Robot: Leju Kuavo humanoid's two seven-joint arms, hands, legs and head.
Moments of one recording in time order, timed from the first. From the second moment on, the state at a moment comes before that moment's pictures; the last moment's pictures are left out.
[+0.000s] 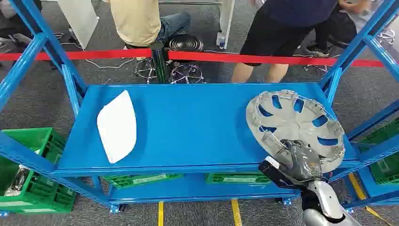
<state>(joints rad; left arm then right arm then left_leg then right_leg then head) -0.12 0.00 -1.13 -0.20 0.81 0.24 -0.12 -0.02 -0.62 0.58 -1.61 0.69 -0.49 0.28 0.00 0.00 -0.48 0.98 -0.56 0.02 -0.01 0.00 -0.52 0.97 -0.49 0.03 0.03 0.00</state>
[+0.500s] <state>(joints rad) -0.13 0.00 -1.13 -0.20 0.84 0.26 -0.25 0.04 -0.62 0.40 -1.98 0.64 -0.52 0.20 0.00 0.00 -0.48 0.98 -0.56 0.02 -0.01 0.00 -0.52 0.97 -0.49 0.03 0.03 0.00</state>
